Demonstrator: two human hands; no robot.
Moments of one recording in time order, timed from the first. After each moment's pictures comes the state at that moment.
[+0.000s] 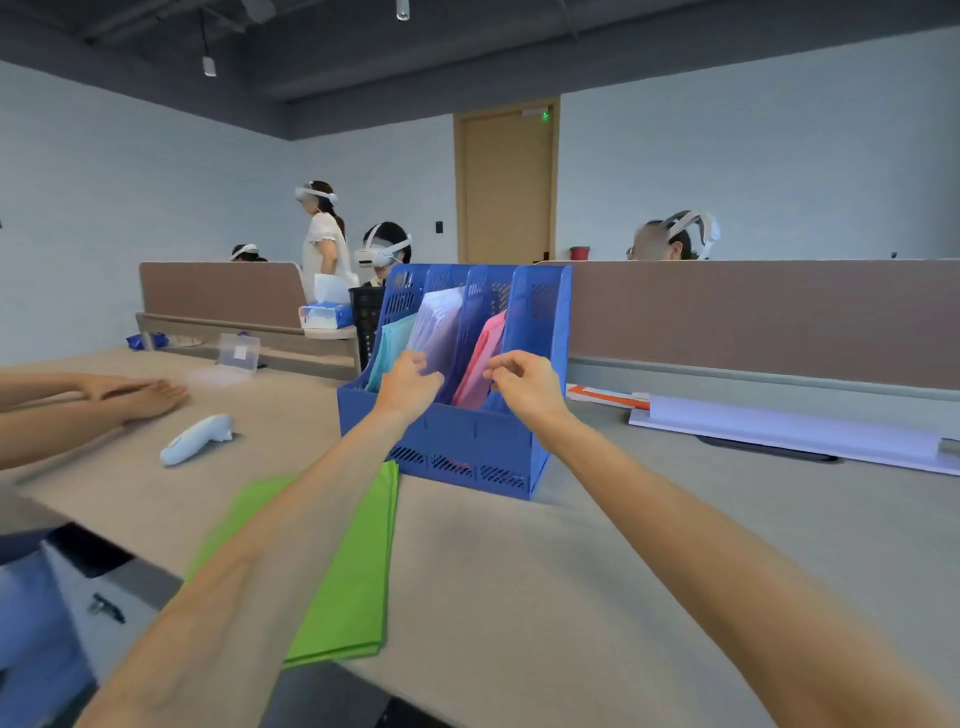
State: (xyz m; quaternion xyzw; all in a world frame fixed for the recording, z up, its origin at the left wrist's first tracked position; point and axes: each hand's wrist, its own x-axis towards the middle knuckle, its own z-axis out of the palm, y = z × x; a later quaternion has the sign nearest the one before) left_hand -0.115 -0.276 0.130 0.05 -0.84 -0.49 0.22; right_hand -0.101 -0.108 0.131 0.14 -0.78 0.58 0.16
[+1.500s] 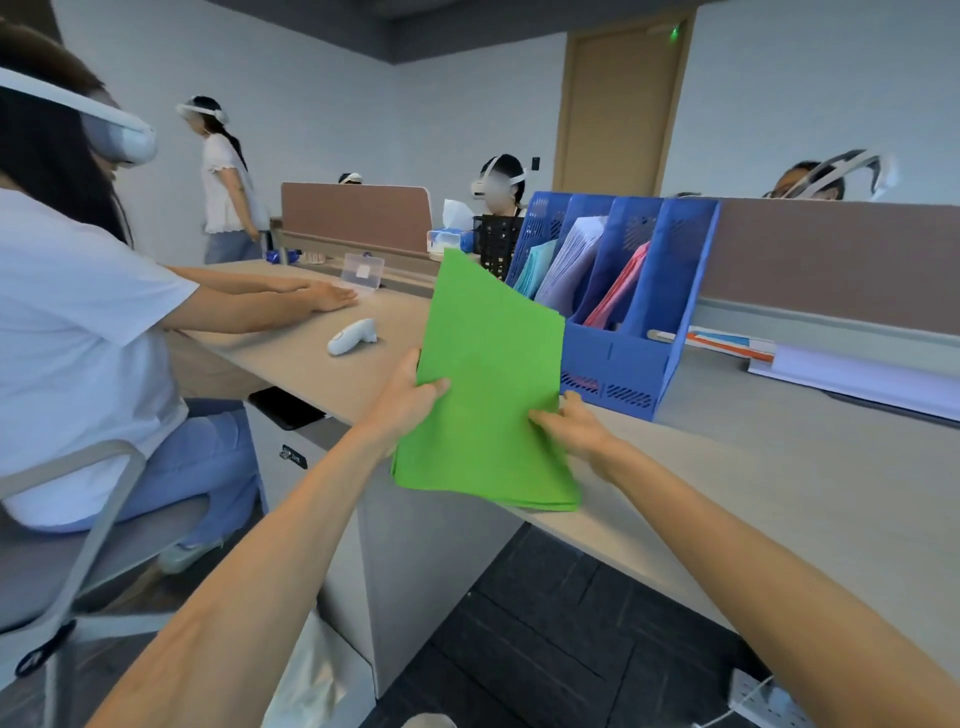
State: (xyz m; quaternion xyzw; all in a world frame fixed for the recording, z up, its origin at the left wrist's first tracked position) left_hand 0.086 -0.407 0.064 0.05 -0.78 -0.59 0.19; right_hand 0.003 -0.202 0.031 0.14 -0.83 0.54 -0.07
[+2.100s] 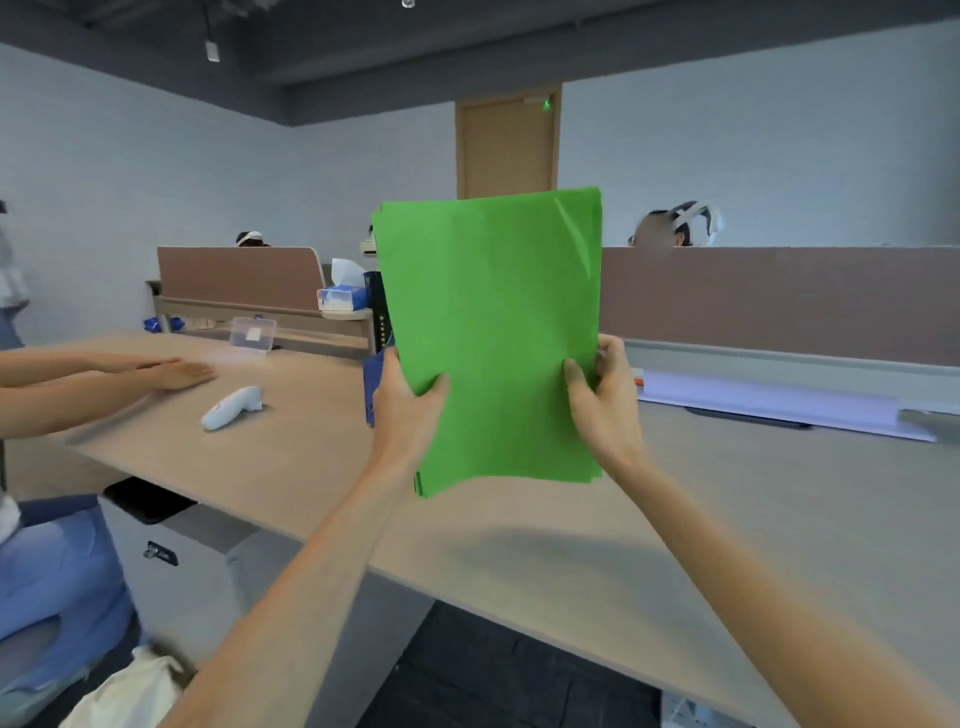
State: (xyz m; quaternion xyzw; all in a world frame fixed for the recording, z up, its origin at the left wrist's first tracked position) left_hand 0.049 -0.261 0.109 -0.02 -0.72 -0.58 0.37; right_hand 0.023 -0.064 0.111 0.16 -0.70 0.62 0.31
